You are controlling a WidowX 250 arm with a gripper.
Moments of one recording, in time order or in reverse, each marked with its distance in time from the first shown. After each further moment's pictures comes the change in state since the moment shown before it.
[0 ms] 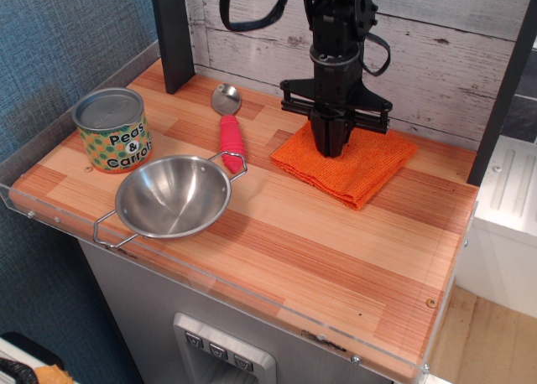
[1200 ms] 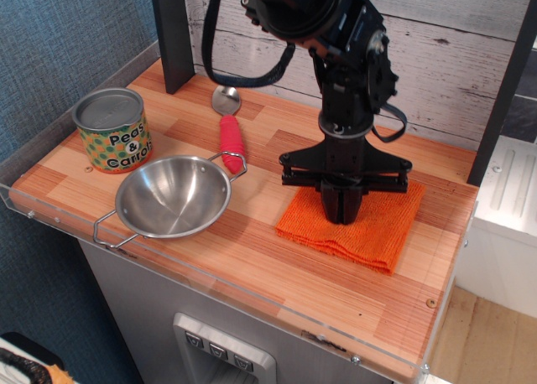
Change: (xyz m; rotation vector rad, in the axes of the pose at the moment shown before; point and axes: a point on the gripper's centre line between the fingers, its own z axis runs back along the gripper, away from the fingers) arm -0.087 -0.039 0.000 0.021 0.065 0.273
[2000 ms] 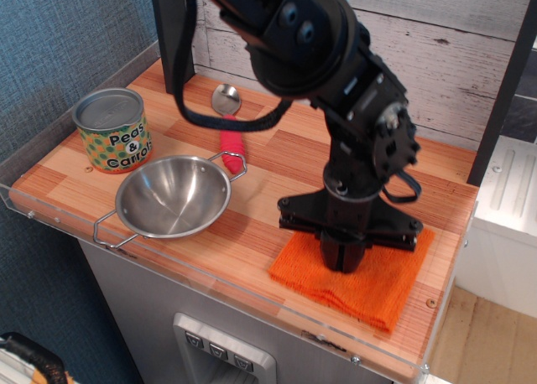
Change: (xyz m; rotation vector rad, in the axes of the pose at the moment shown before) arm -0.052 -0.004 0.003 0.051 -0.061 -0.080
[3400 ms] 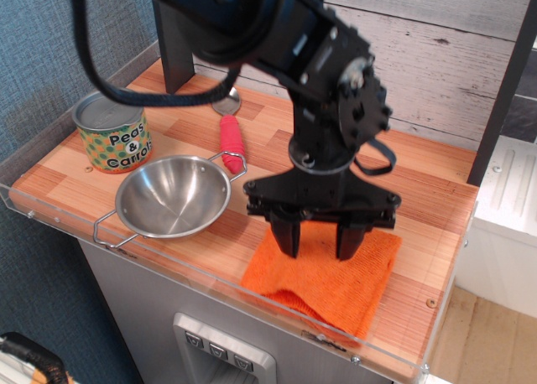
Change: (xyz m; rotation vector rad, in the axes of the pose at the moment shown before) arm 0.008 0.019 0.043 -0.033 -0.064 0.081
